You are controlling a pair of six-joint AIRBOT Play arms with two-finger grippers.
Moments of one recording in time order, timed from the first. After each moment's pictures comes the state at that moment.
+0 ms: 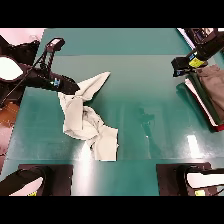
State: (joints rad) left arm -0.26 -1.11 1.25 1.11 -1.12 -1.30; right arm 0.09 -1.54 1.93 -1.41 1.77 1.54
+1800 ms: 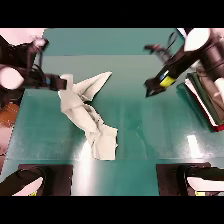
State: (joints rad) left arm -0.26 -1.04 1.23 1.51 -1.04 -1.61; right arm 0.37 -1.45 1.63 -1.22 1.70 1.53
